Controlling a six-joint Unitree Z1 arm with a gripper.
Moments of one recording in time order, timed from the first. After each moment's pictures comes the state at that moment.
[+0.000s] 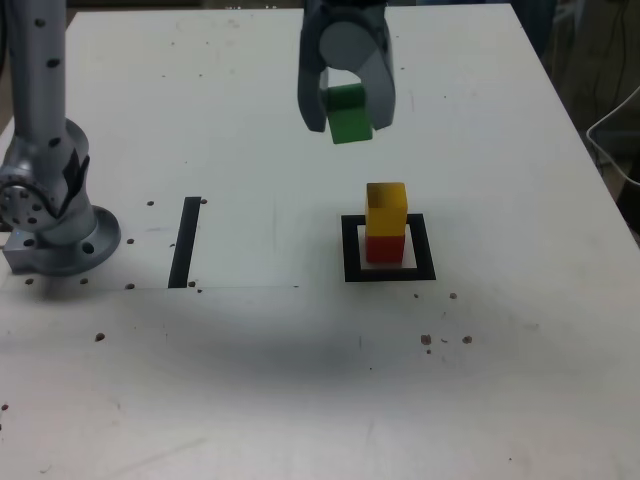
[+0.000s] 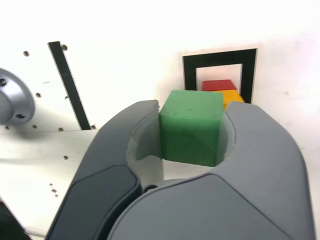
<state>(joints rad) -0.04 1.88 -1.78 1.56 0.09 -0.01</state>
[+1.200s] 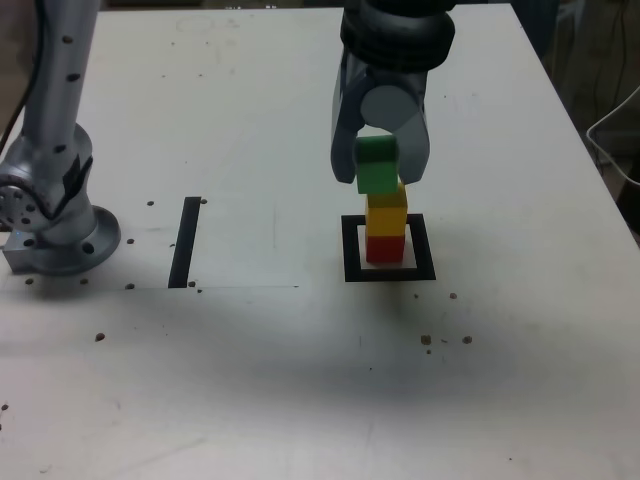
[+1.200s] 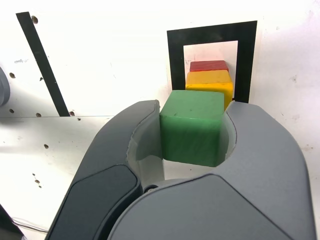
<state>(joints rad) -0.13 2.02 -1.85 1.56 0.07 -0.10</state>
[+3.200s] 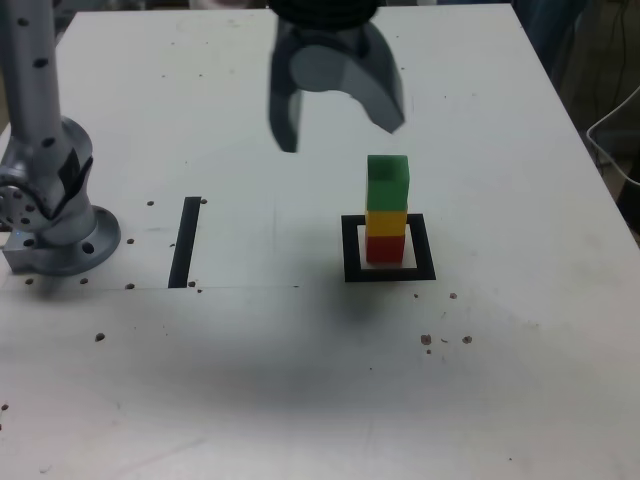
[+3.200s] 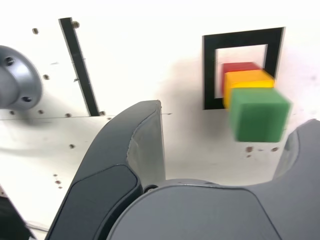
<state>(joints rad) -0.14 1.80 -1.65 1.55 0.09 -0.11</state>
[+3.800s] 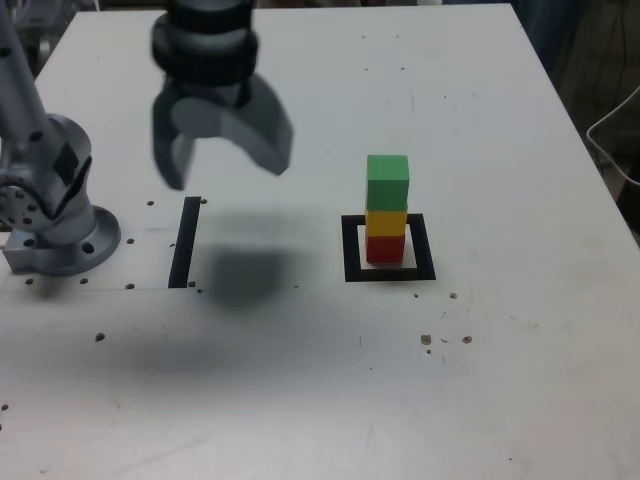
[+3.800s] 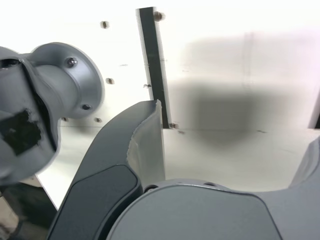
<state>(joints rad) -0.10 1.57 -1.10 1.33 0.04 -0.07</state>
